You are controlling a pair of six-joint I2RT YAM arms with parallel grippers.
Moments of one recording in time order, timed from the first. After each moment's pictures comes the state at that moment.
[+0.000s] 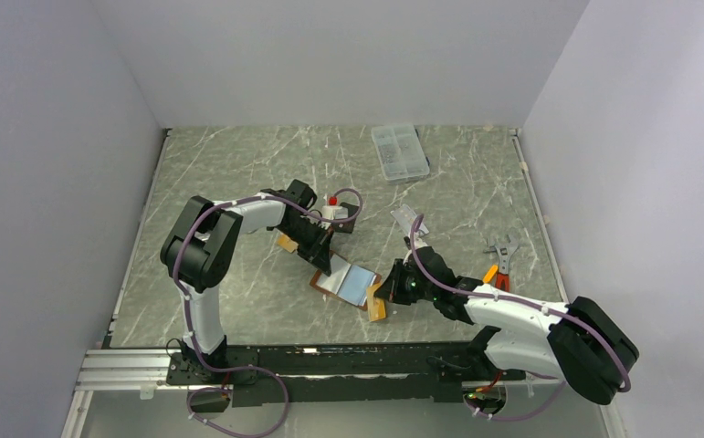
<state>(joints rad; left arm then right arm) -0.48 1.93 1.17 -0.61 0.81 0.20 0.76 1.11 0.31 0.09 -0.14 0.87</state>
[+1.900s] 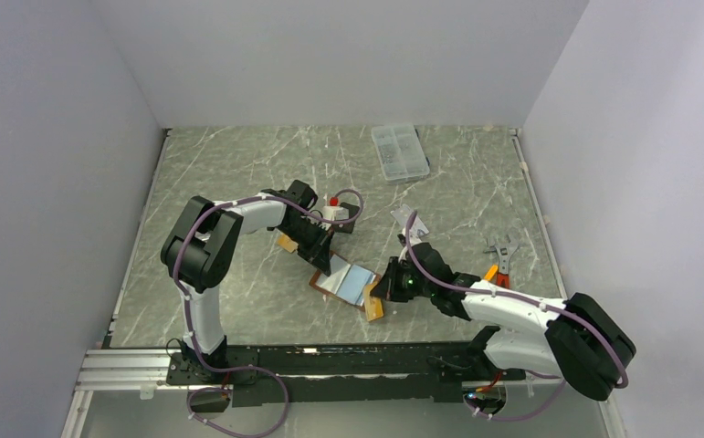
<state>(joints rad) -0.49 1.93 1.17 -0.62 0.79 0.21 0.76 1.14 0.35 0.09 -0.19 0.83</state>
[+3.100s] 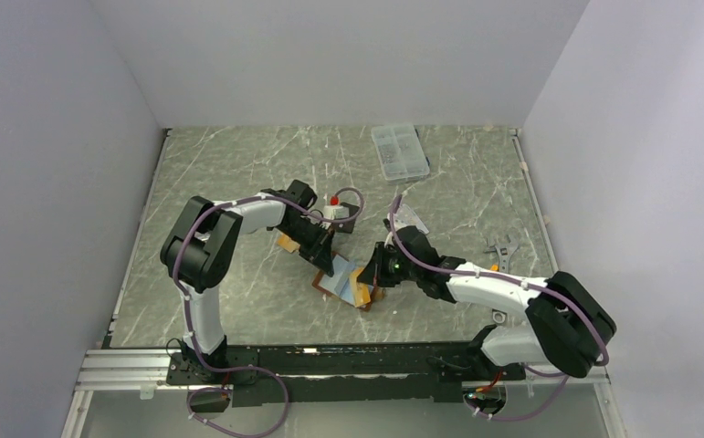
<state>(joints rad) -0.49 1.93 1.17 -0.62 0.86 0.21 0.76 1.29 0.52 0.11 -0.22 0.80</state>
